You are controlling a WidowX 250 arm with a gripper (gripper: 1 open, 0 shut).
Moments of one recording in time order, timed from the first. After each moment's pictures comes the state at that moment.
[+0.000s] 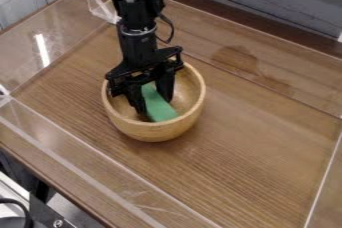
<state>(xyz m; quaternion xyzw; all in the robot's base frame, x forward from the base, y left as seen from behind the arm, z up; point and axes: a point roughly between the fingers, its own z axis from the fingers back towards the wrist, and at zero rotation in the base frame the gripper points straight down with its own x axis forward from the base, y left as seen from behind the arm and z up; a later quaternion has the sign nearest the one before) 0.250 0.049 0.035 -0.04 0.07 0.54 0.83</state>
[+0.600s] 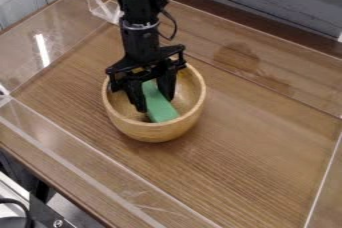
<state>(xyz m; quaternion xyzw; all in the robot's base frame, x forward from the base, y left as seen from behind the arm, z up) 0.250 0.040 0.043 -0.04 0.09 0.52 0.85</state>
